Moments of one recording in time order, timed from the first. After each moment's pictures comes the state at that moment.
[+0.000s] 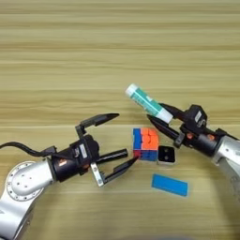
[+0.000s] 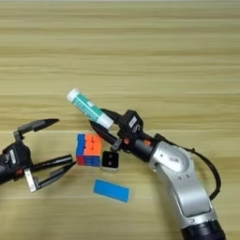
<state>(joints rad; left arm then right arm) 0.18 0.53 -0.22 -0.30 -0.20 -0.27 -0.75 0.01 -0.28 0.17 -0.23 0.24 0.01 0.73</state>
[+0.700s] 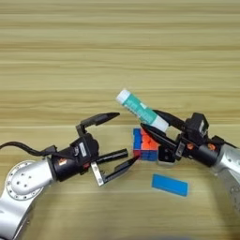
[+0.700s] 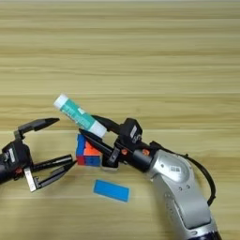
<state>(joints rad) 0.18 0.53 -0.22 -0.33 -0.25 -0.23 -0.76 0.07 -0.28 0.21 -0.29 0.34 -0.04 0.81</state>
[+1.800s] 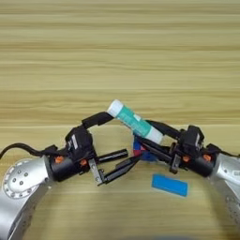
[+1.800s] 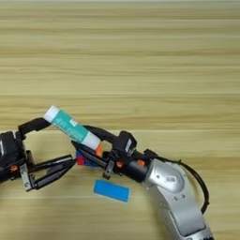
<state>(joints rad) 0.20 0.50 -0.20 -0.42 -0.47 -0.07 -0.82 0.10 -0.29 0.29 -0.23 0.32 -0.21 0.84</state>
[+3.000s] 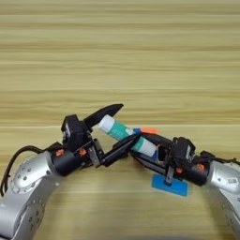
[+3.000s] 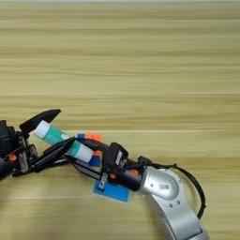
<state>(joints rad) 0.18 0.40 -0.15 -0.42 -0.60 0.02 -0.82 0.11 -0.30 0.35 -0.22 0.26 -0.28 0.83</state>
